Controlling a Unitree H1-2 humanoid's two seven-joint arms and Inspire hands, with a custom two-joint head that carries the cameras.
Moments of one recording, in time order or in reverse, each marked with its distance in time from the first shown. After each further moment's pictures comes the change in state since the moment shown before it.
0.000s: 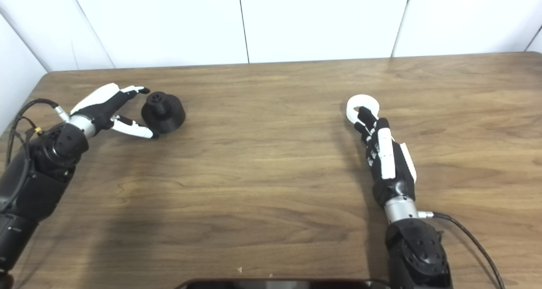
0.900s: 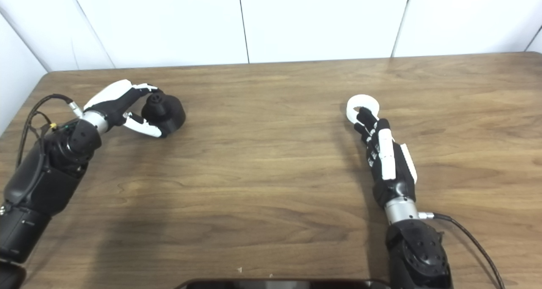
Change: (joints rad) left arm -0.036 -0.033 -0.032 0.034 0.050 -0.003 0.034; right arm 0.003 -0.001 -0.001 -0.002 0.000 -0.001 0.000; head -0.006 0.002
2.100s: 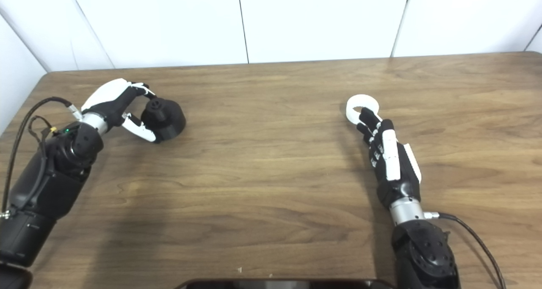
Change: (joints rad) left arm 0.026 -0.026 0.031 -0.005 0.030 -0.007 0.039; right arm 0.002 -0.033 -0.004 -0.001 0.027 0.000 0.025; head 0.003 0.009
